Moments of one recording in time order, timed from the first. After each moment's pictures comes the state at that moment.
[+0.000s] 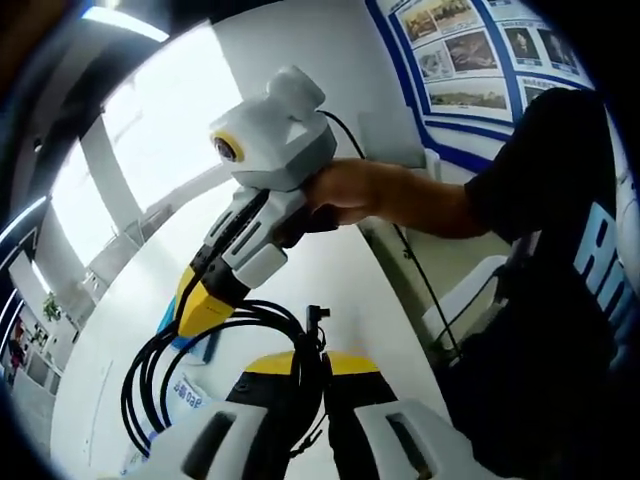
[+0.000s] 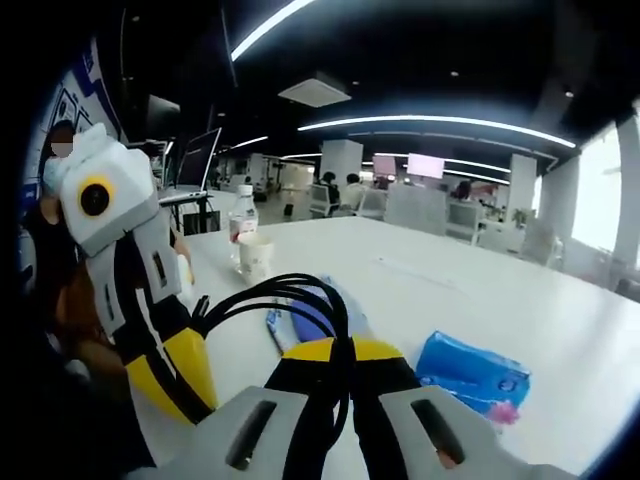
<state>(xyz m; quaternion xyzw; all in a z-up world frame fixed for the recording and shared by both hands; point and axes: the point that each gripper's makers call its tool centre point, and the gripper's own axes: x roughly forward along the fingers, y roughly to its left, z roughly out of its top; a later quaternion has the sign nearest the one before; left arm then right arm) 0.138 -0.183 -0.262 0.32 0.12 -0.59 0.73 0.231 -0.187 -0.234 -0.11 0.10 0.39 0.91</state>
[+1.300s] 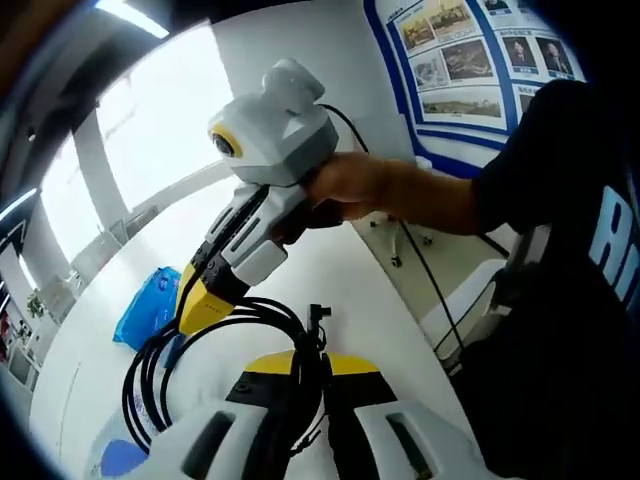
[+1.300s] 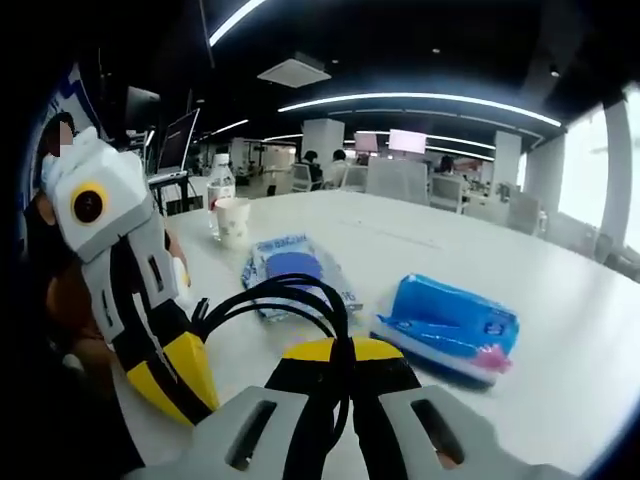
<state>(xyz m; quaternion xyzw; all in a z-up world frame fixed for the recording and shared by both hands) 0.141 -0.212 -0.303 0.29 0.12 -0.62 0.72 0.242 -0.221 -0.285 -0.11 0.15 0.35 0.92</state>
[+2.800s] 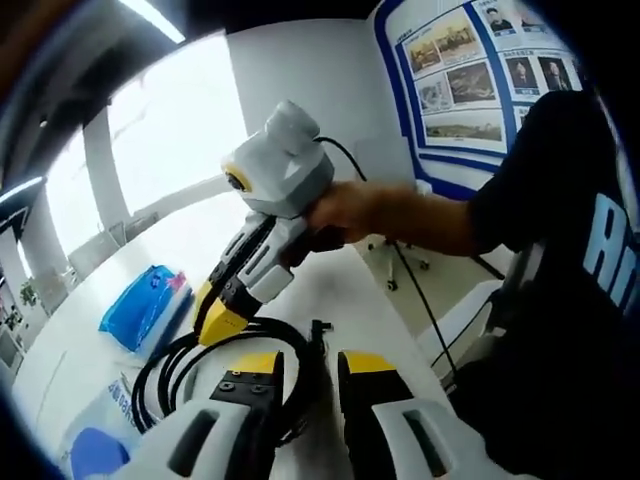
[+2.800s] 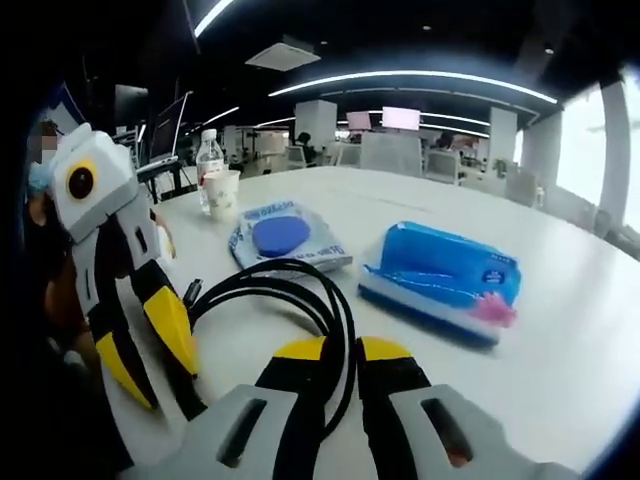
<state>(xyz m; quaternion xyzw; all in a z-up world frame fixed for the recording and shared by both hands) 0.134 -0.211 -0.300 0.23 0.10 -0.64 0.73 0.241 -0.240 -0.316 -0.10 0.19 0.34 0.91</state>
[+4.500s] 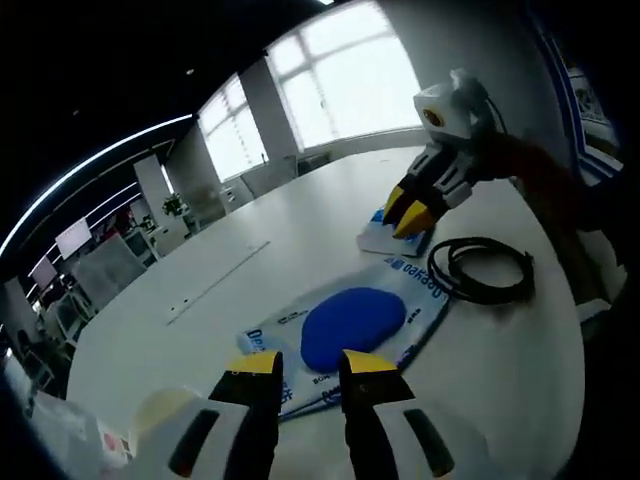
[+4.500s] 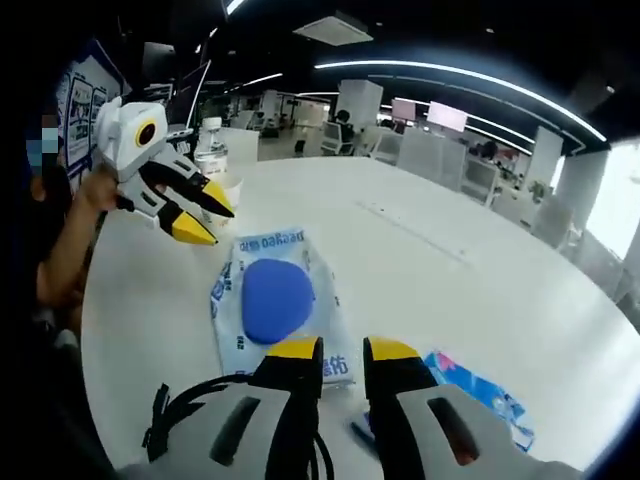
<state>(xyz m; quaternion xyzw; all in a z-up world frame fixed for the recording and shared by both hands) 0.277 0.008 -0.267 0.23 0.18 -0.30 0.91 0.323 -0.152 -0.270 -0.20 0.22 0.40 0.87</state>
